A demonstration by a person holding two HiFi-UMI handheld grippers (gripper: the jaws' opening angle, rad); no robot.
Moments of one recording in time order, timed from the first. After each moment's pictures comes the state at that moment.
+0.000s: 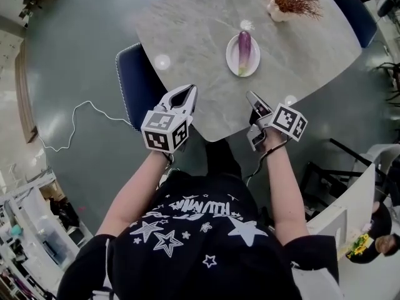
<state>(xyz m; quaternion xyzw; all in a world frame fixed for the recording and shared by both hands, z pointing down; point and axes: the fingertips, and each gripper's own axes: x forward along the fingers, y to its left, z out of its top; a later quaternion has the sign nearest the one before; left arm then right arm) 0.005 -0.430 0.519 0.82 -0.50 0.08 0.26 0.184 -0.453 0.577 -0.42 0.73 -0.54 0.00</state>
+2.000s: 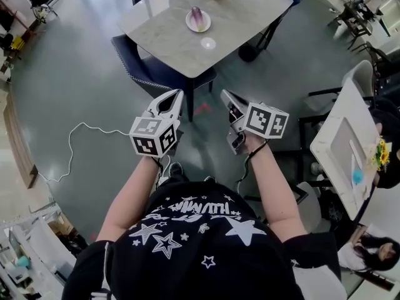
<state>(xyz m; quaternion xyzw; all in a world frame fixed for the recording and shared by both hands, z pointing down) 0.033 -0.118 0.433 0.89 -0.41 0.06 0.18 0.159 -0.109 0.448 -0.47 0.79 -0.39 0.03</state>
